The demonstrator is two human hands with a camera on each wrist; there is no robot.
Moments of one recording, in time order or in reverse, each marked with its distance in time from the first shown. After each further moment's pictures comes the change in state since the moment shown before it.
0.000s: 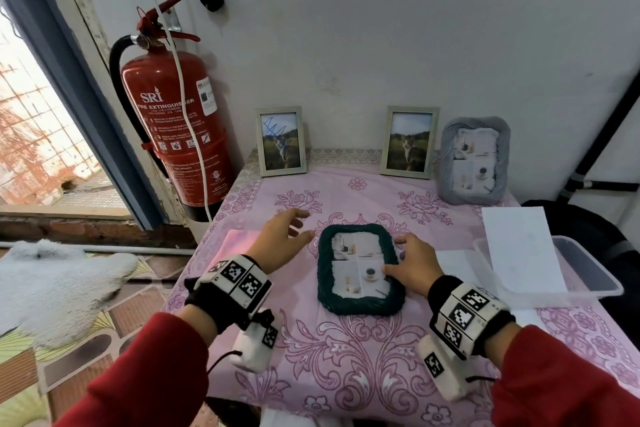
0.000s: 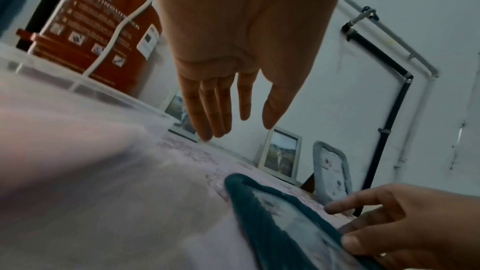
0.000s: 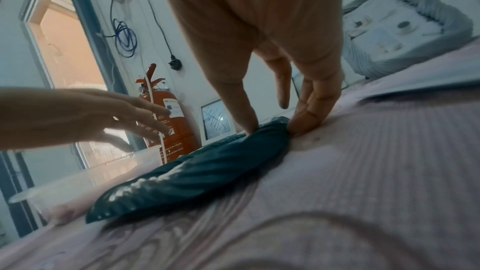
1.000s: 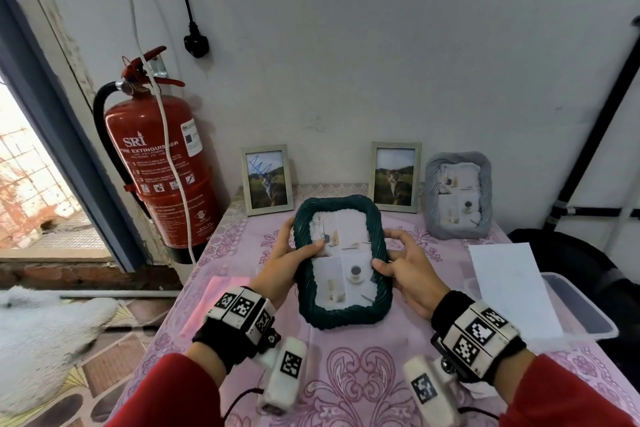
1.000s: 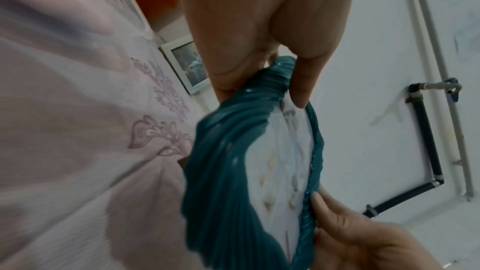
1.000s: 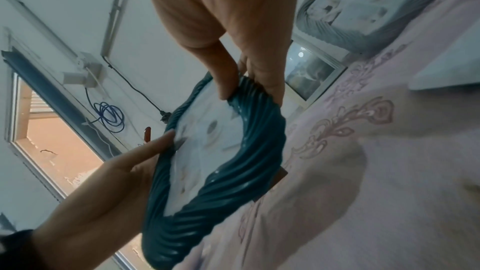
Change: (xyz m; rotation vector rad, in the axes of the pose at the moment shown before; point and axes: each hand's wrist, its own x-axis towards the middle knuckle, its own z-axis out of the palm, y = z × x) left_hand 0.029 0.033 0.018 -1.023 -0.045 -0.052; right_hand 0.016 -0.032 -0.035 0.937 -0.124 0.003
